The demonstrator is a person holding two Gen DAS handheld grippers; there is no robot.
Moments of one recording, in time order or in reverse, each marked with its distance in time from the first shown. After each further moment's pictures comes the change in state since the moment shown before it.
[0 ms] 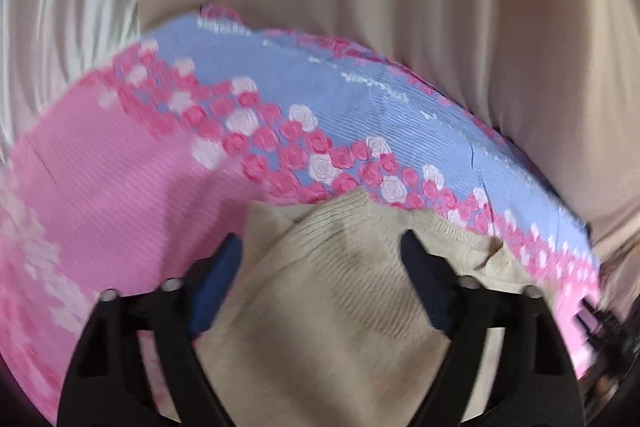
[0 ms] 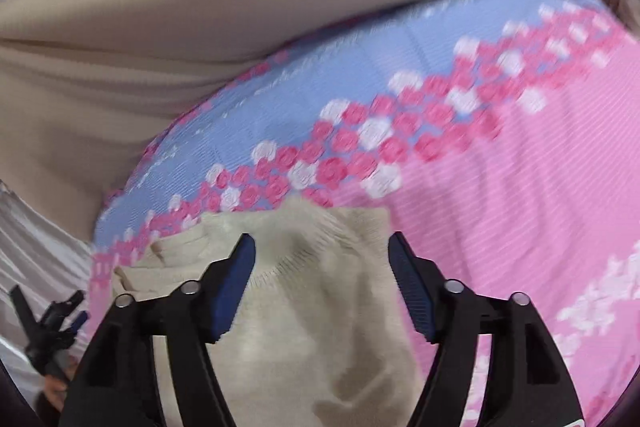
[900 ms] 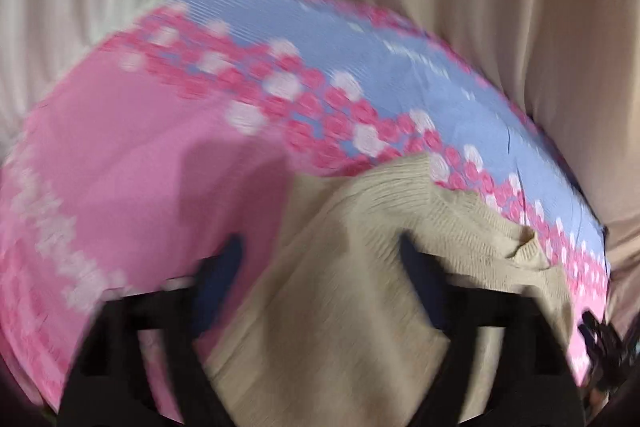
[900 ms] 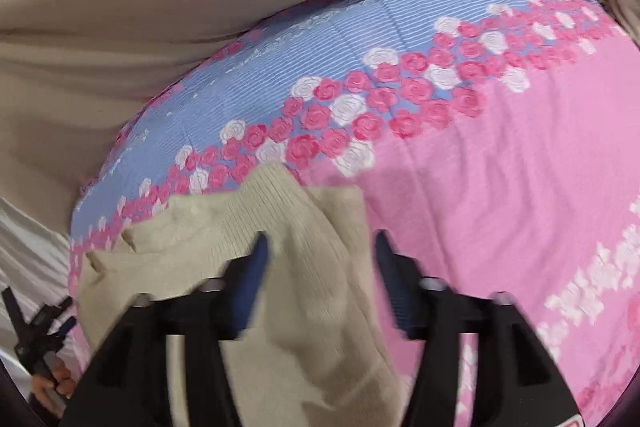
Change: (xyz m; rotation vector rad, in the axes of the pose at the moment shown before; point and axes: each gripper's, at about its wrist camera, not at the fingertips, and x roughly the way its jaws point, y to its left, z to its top) left arm 0.005 0.027 -0.009 -0.095 0.088 0.065; right arm 0.002 -0.014 -0.022 -0.028 0.110 -0.095
